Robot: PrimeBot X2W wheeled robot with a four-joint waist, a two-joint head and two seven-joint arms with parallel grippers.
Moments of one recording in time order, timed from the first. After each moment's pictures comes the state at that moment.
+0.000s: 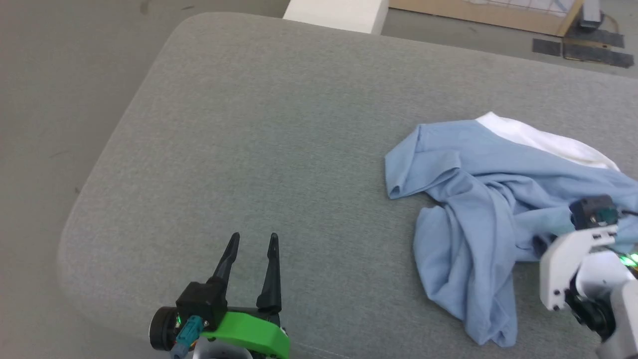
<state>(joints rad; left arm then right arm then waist) 0.01 0.05 -0.30 0.04 -0.26 0.08 -0.26 -0.21 -0.29 -0.02 0.29 0.18 0.13 0.51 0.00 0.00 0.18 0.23</state>
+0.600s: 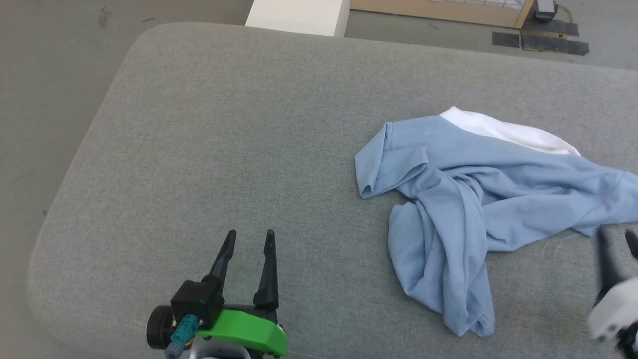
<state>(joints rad) 0.01 0.05 -0.29 0.03 -0.27 0.09 -0.26 0.04 -0.14 -0.31 -0.13 0.19 0.13 0.31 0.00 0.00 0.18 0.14</state>
